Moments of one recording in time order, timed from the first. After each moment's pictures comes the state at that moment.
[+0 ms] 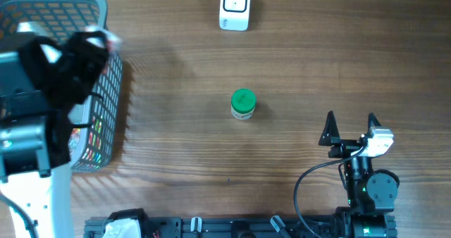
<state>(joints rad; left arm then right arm) 0.16 1.15 1.49 -0.93 0.19 -0.86 -0.02 0.01 0.01 0.00 -0.01 0.13</state>
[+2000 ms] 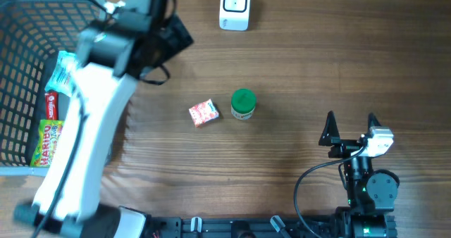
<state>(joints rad) -0.31 1.60 1.88 -1.29 -0.19 -0.83 -0.02 0.01 0.01 0.00 -0.01 0.13</state>
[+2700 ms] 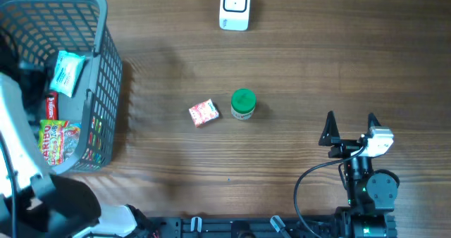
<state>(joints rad) 0.53 1.65 1.65 -1.34 -0.18 -0.90 -0.02 0.01 0.01 0.00 -0.01 0.13</state>
